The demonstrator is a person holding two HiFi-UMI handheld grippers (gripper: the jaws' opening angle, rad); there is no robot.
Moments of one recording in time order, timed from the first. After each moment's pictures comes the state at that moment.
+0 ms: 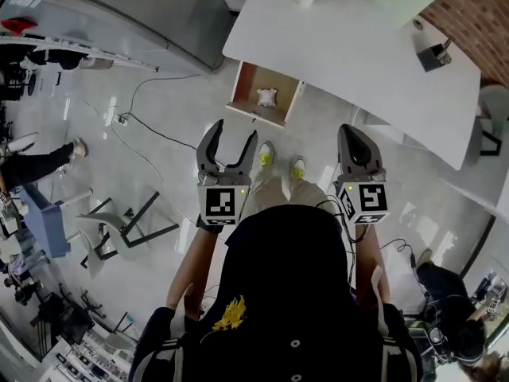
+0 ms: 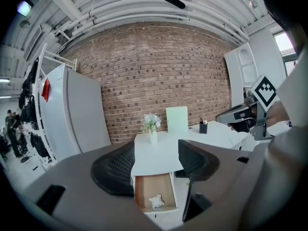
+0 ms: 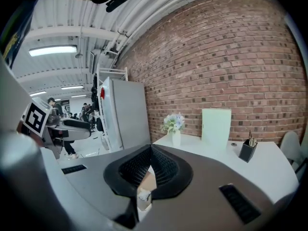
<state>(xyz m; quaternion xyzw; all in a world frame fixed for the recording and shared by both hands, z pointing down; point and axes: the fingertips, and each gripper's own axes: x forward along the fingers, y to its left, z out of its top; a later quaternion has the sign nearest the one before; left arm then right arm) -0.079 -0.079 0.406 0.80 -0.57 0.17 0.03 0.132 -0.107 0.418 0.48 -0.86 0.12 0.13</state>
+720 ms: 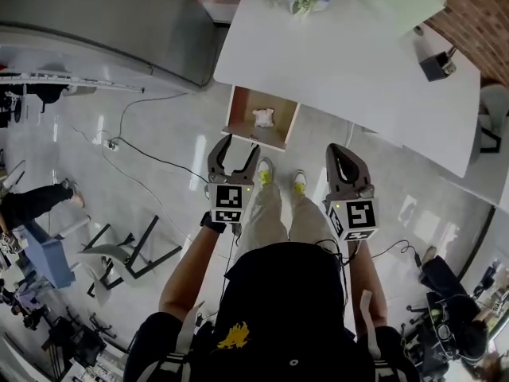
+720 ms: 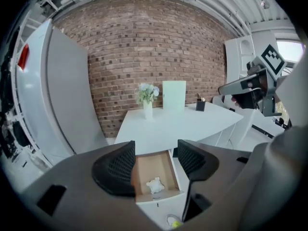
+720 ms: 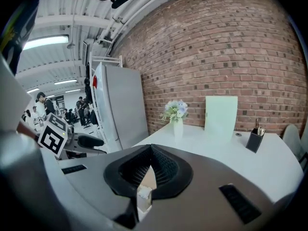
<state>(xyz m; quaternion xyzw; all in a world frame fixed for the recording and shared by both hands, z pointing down) -0.100 -0.161 0.564 0.82 -0.50 0.24 0.11 0.088 -0.162 0.492 0.50 -0.84 0.15 0.17</state>
